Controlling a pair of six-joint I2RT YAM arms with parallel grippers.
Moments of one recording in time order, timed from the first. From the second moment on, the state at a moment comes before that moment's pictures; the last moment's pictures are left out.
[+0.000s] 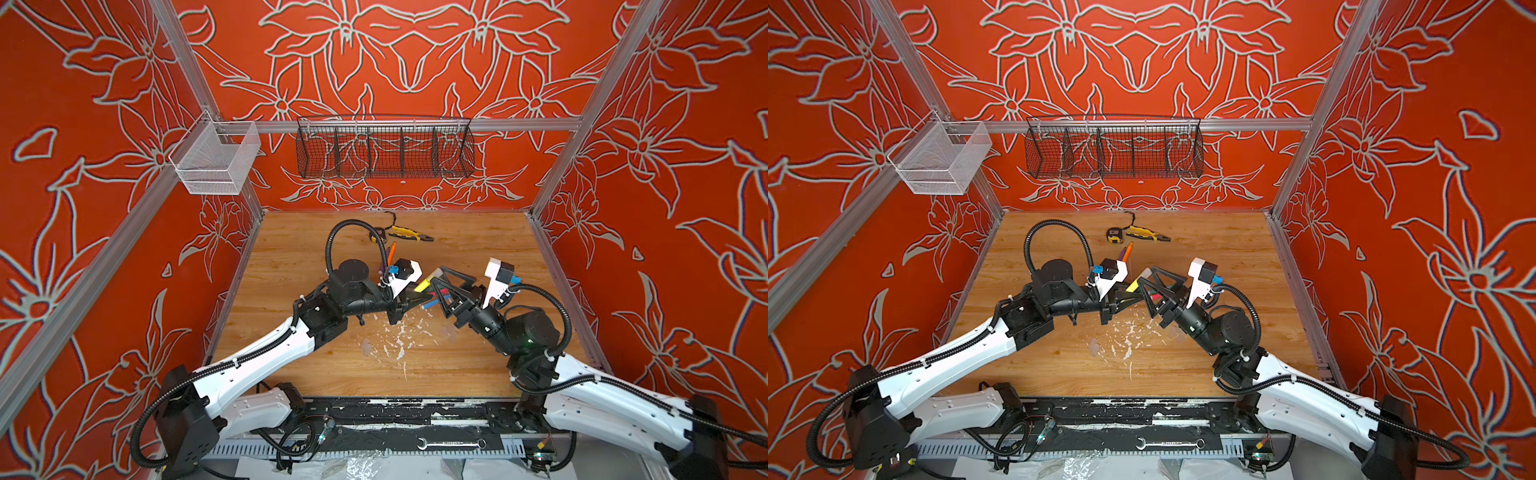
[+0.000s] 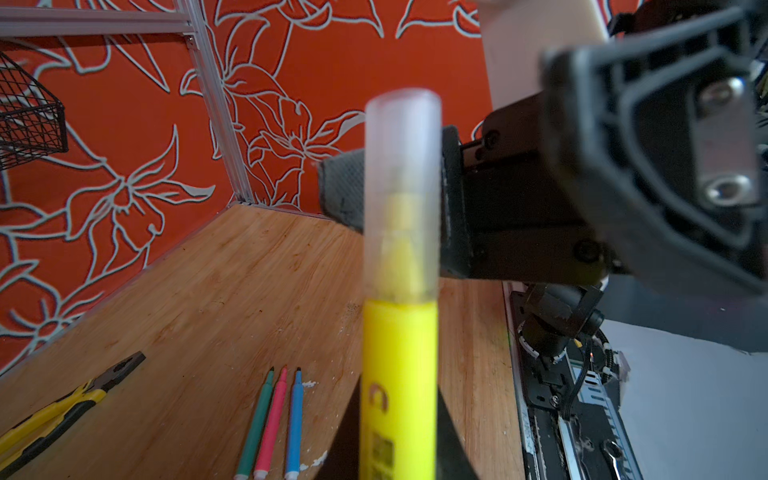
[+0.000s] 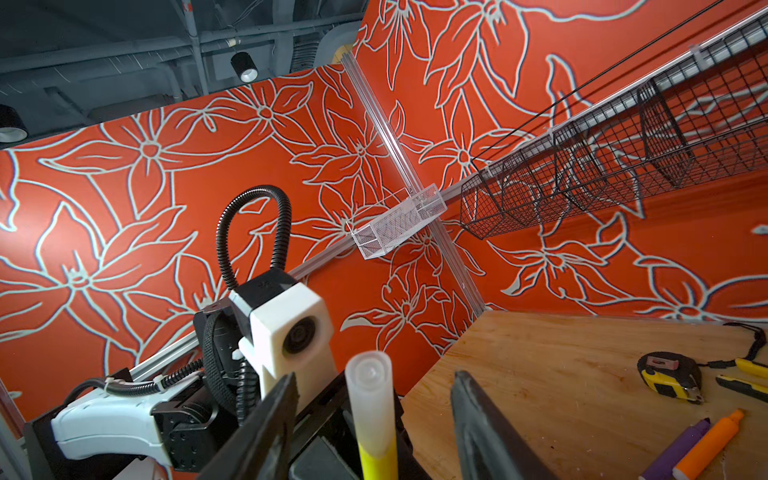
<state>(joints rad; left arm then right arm) -0.75 1.14 0.90 0.06 0.54 0.10 0.95 0.80 0.52 0.68 0.06 0.55</state>
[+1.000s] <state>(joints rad) -0.75 1.16 0.87 0.07 0.44 0.05 0.94 0.94 0.51 0.77 0.10 0.59</state>
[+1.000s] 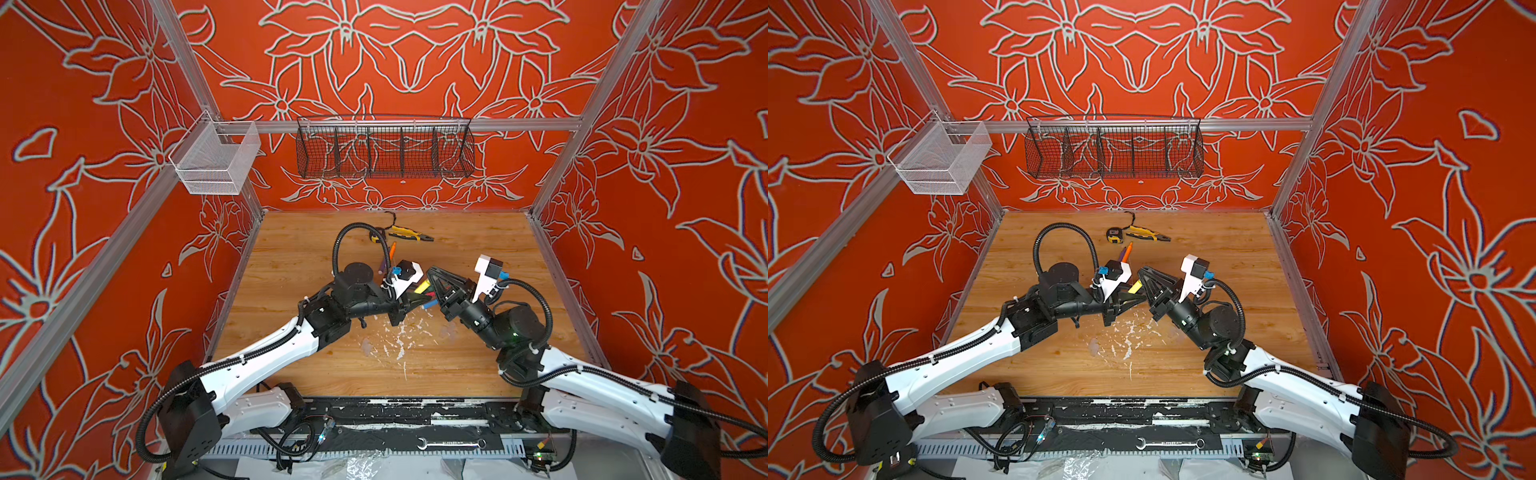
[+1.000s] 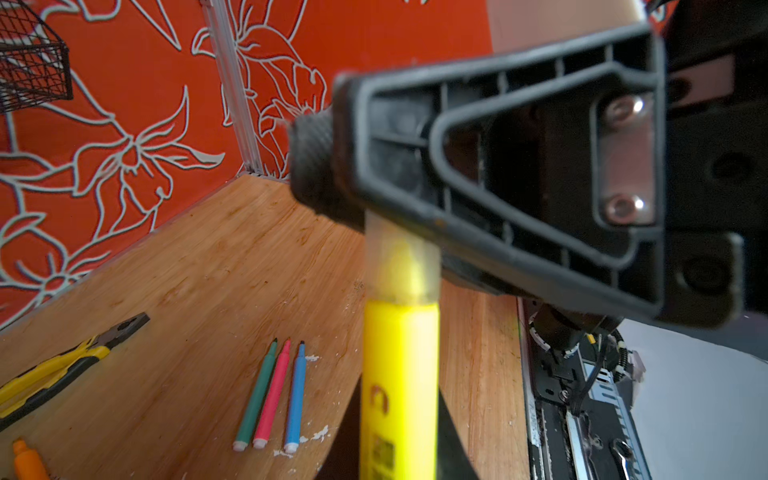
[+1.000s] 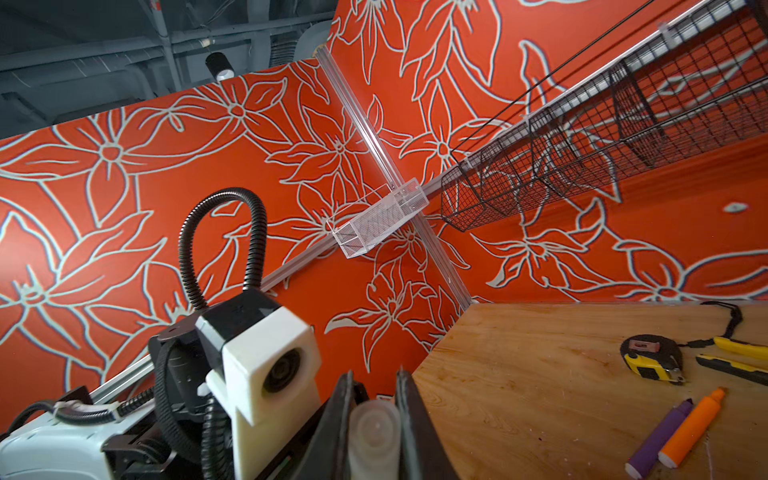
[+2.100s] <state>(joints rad) -0.76 1.13 0.94 -0.19 0.25 0.07 1.04 1.39 0.48 1.44 0.22 0.50</state>
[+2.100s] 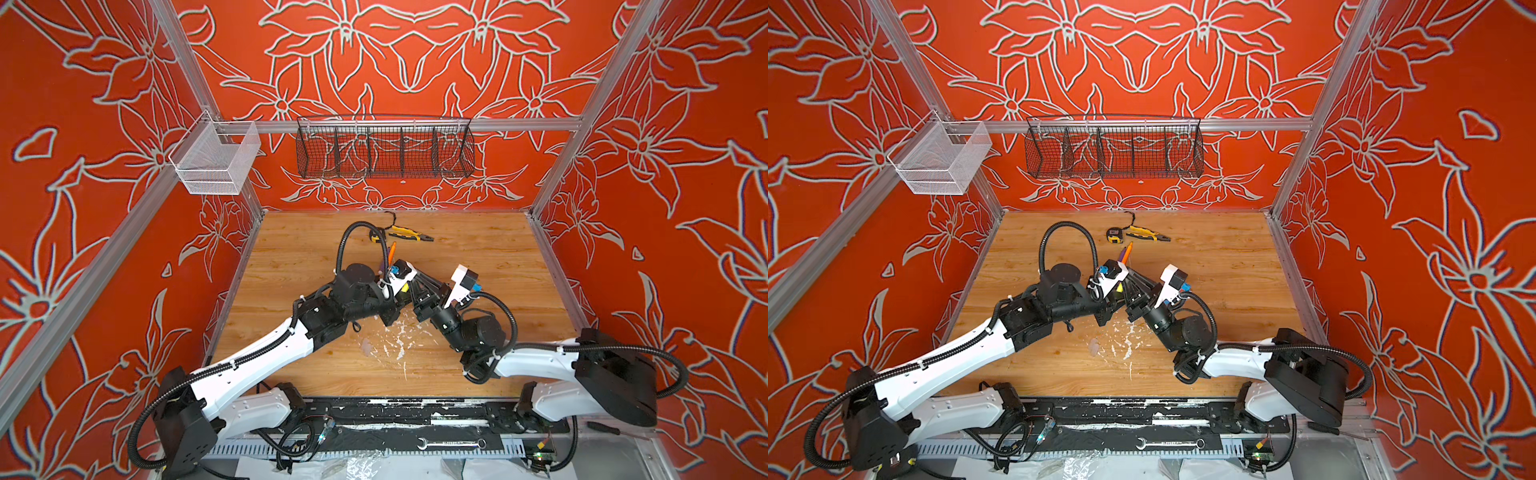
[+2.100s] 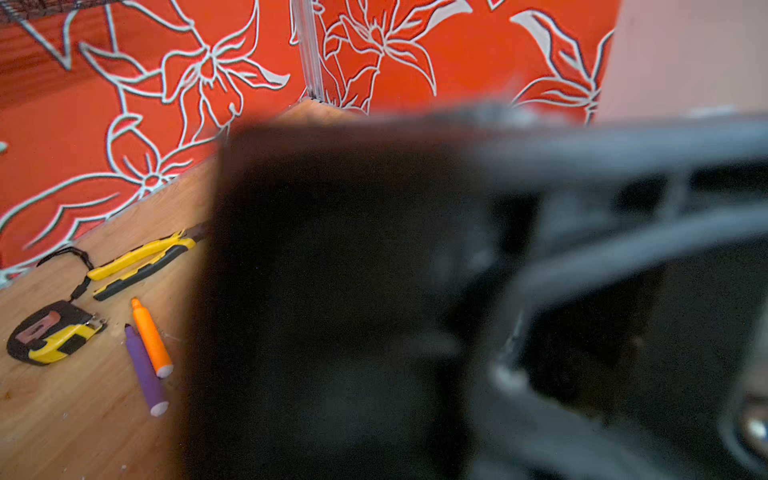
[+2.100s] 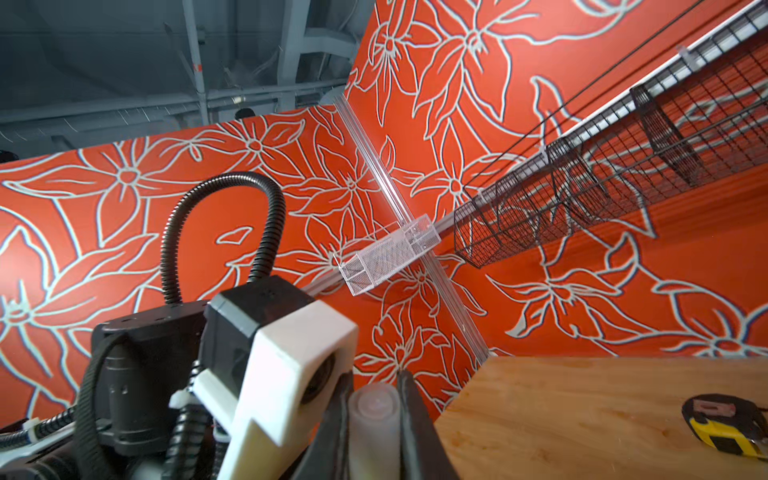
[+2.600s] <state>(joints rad) -0.80 1.05 0.82 -0.12 0.38 0.05 1.12 1.06 0.41 1.04 0.19 0.43</state>
